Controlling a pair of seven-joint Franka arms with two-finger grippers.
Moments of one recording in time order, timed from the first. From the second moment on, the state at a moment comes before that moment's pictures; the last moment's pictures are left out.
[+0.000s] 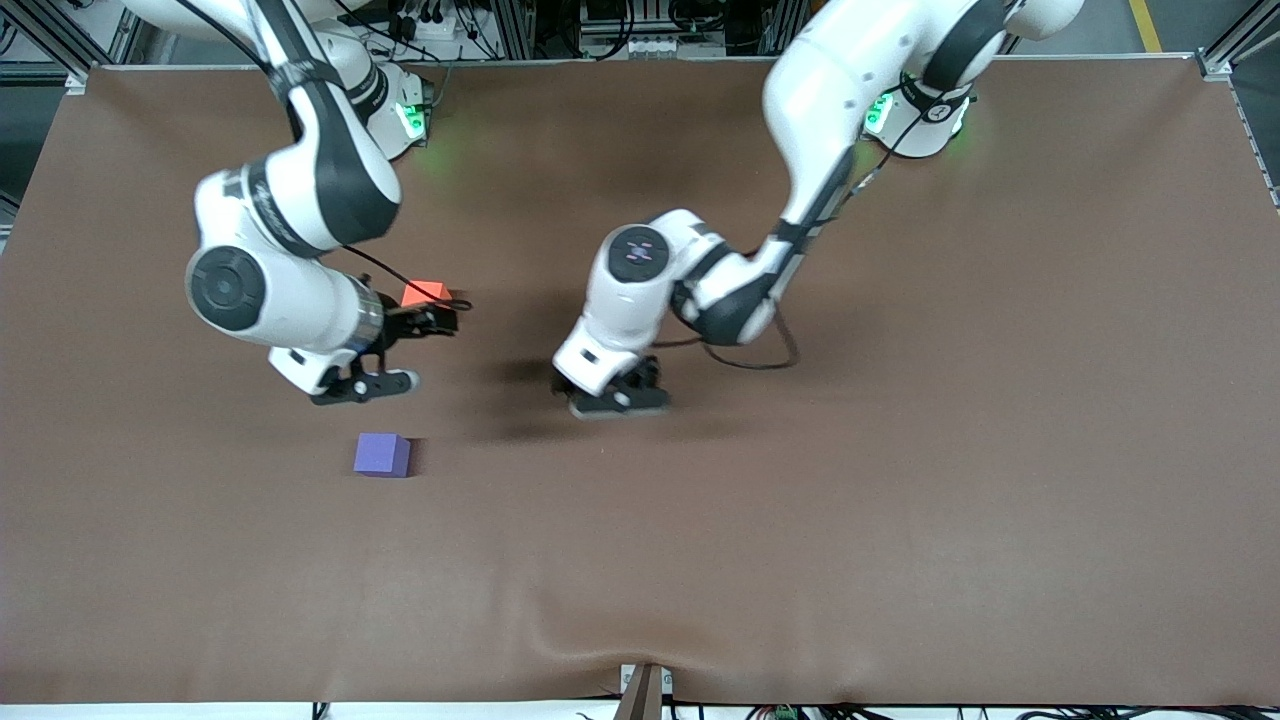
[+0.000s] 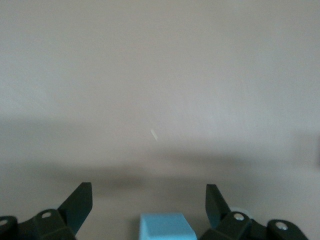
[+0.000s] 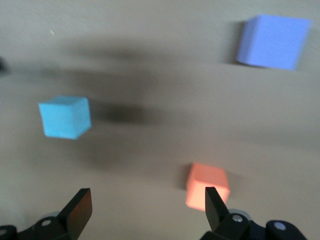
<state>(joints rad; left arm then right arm) -0.68 0.85 -0.07 -1.18 0.04 2.30 -0.95 0.36 0.31 -0.02 -1.75 0.22 1.86 0.13</state>
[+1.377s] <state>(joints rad) -0.02 0.43 -0.07 -1.19 0.05 1.67 -0.39 0.68 0.61 -0.02 -1.75 0.23 2.34 0.56</state>
